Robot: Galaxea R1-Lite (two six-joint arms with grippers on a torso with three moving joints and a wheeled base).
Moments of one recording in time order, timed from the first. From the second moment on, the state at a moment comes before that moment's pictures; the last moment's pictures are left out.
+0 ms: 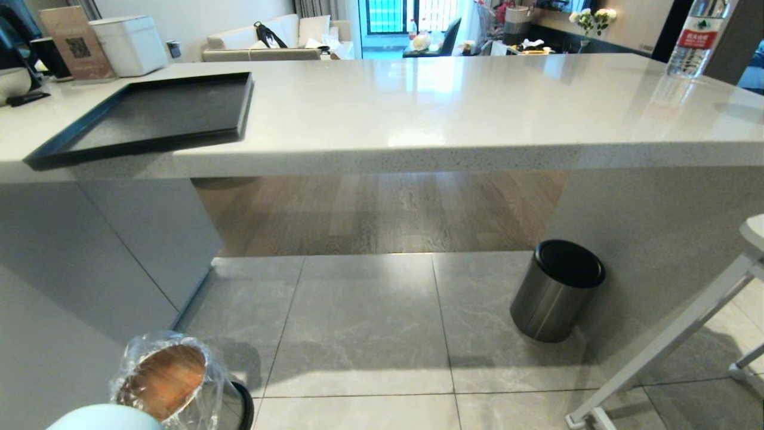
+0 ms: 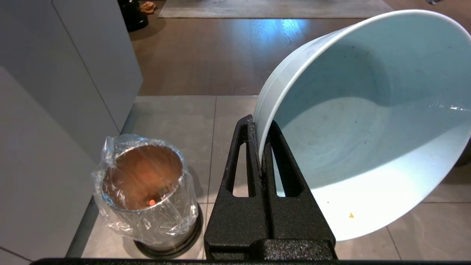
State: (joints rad) left arm 0.00 0.00 0.00 -0.01 -0.01 -0.03; right arm 0.00 0.00 0.00 0.00 -0.04 0.08
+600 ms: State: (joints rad) left arm 0.00 0.00 0.00 -0.01 -0.01 -0.03; right arm 0.00 0.00 0.00 0.00 -0.04 0.08
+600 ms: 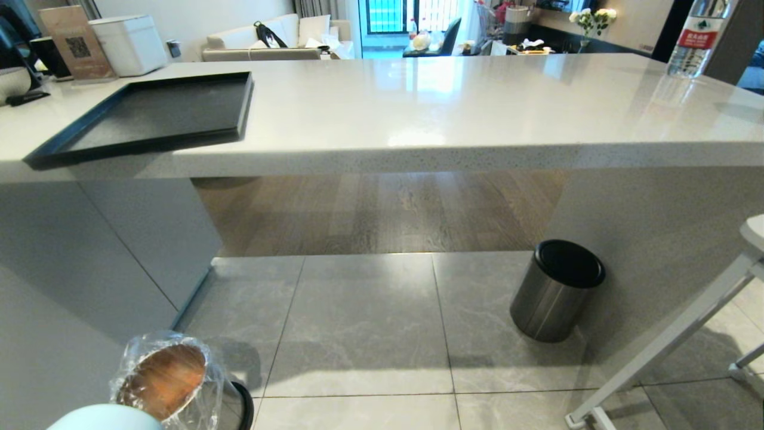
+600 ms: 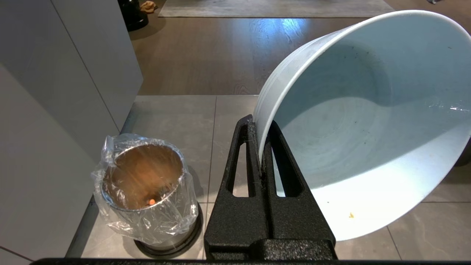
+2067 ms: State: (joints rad) left arm 0.00 0.00 0.00 -0.01 -0.01 -0.03; right arm 0.00 0.00 0.00 -0.01 -0.04 0.08
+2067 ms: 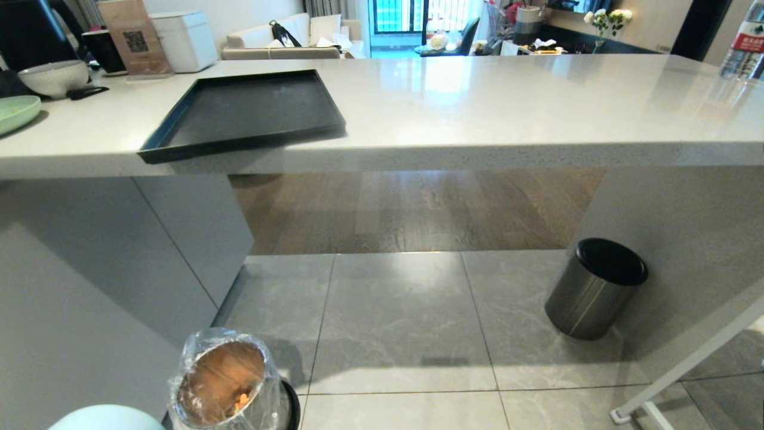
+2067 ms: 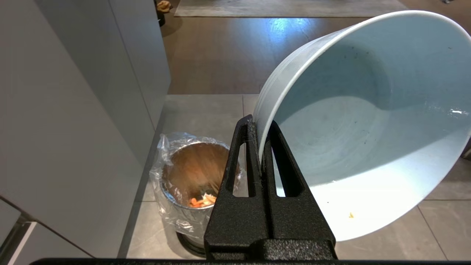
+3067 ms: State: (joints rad) left arm 0.00 0.00 0.00 -0.01 -0.01 -0.02; right arm 0.00 0.00 0.00 0.00 -0.04 0.08
